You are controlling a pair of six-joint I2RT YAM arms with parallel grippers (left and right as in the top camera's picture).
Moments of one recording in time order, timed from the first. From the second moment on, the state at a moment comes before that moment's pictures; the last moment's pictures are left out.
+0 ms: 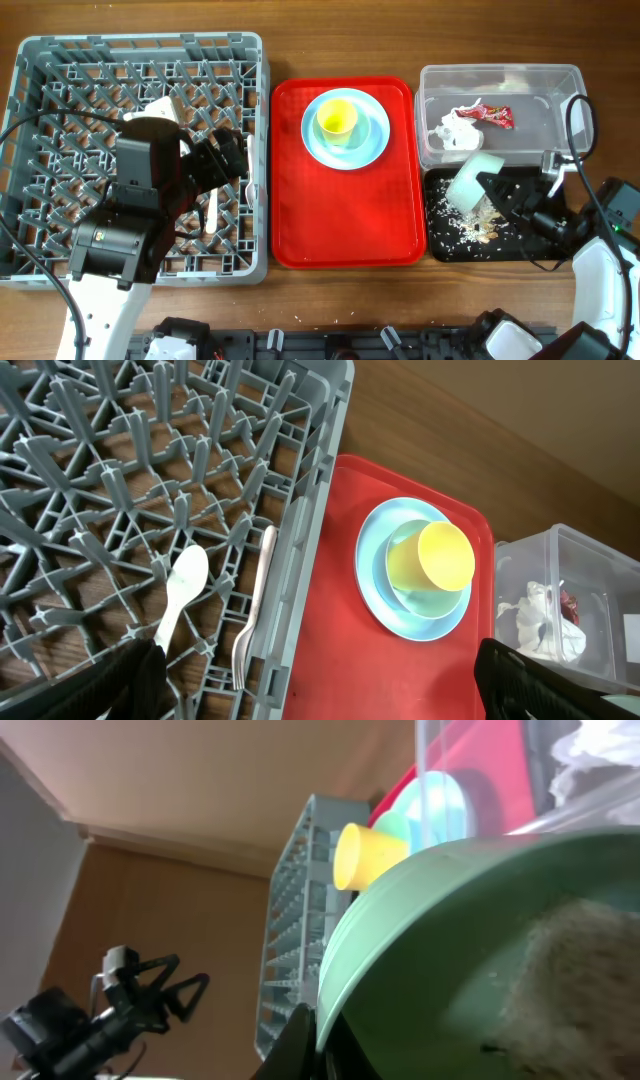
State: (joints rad) left arm -0.20 1.01 1.09 -0.83 0.01 -0.58; right arm -0.65 1.23 0.62 -0.63 -1.39 0.08
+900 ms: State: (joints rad) left arm -0.20 1.01 1.09 -0.83 0.01 -0.58; right arm -0.65 1.23 0.62 -0.54 -1.56 0.23
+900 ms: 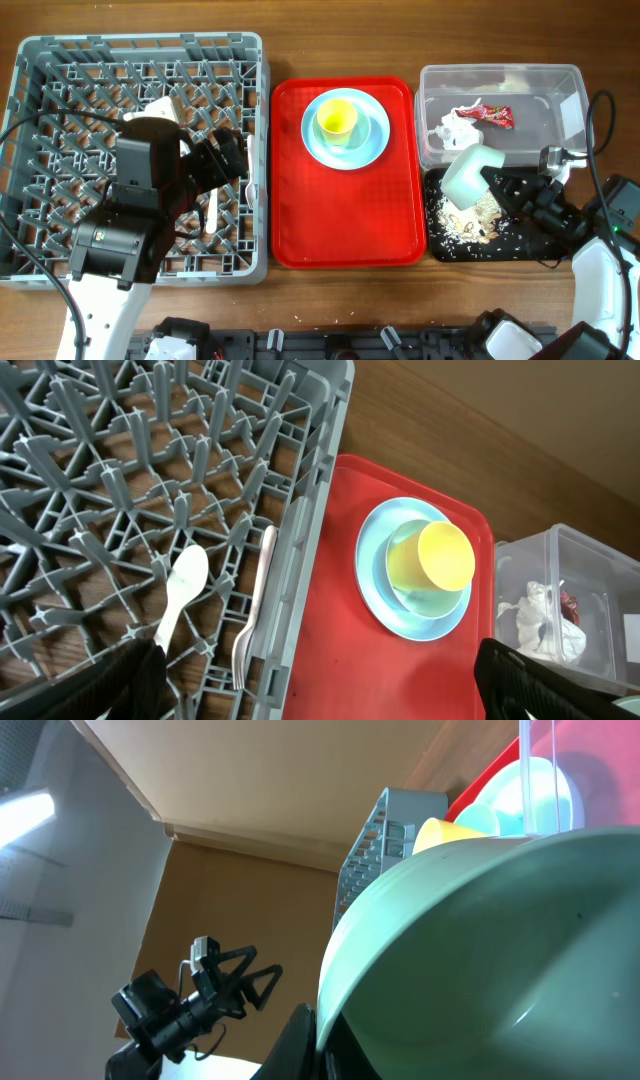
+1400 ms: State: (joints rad) left arm -0.20 1.01 1.09 -0.83 0.01 -0.58; right arm -0.65 1.23 0.61 -0.51 -1.55 0.28
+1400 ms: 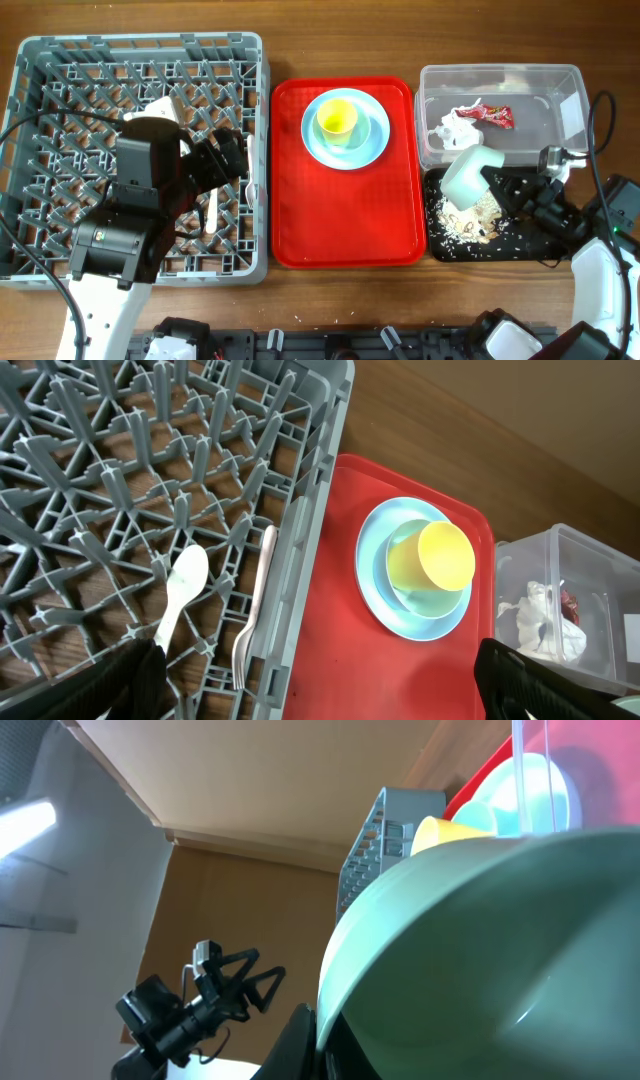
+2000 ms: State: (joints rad) left arm -0.20 1.01 1.09 -0.83 0.01 -0.58; right arm -0.54 1.21 0.61 -0.59 -1.34 0.32
